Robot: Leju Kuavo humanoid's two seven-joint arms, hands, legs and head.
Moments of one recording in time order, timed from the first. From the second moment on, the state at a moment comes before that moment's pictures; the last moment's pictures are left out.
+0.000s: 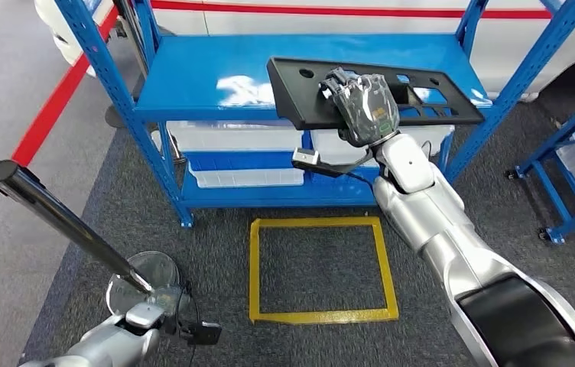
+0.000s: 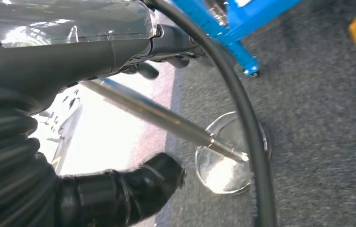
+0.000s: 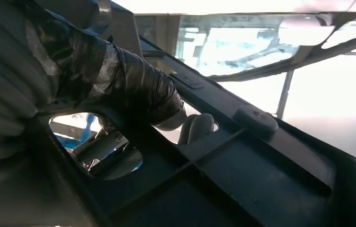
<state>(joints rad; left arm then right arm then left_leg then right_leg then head) -0.49 0.09 -0.95 -0.34 -1.03 0.01 0.12 -1.03 0.01 0.68 -0.71 1.22 -0.69 -0.25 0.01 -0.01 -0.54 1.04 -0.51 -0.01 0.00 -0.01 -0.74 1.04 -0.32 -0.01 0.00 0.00</state>
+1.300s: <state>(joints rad) -0.39 0.09 -0.66 -0.41 -1.09 -0.12 0.17 -1.01 -0.02 0.72 -0.74 1.17 -0.60 -0.20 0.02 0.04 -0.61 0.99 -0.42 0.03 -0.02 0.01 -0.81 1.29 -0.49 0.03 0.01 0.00</state>
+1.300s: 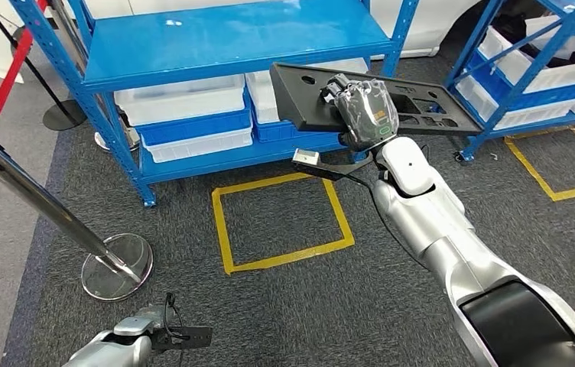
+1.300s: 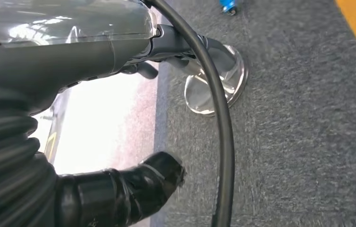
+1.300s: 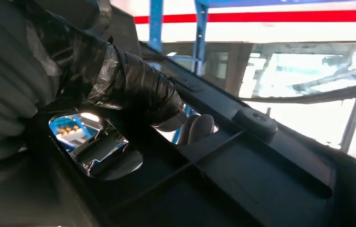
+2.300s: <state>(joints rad) -0.39 0.11 -0.60 -0.42 -1.10 -0.18 0.14 -1.01 -0.02 0.73 -0.76 1.15 -0.58 -0.20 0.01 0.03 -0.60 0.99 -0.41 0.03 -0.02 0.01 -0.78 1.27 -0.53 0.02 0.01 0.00</state>
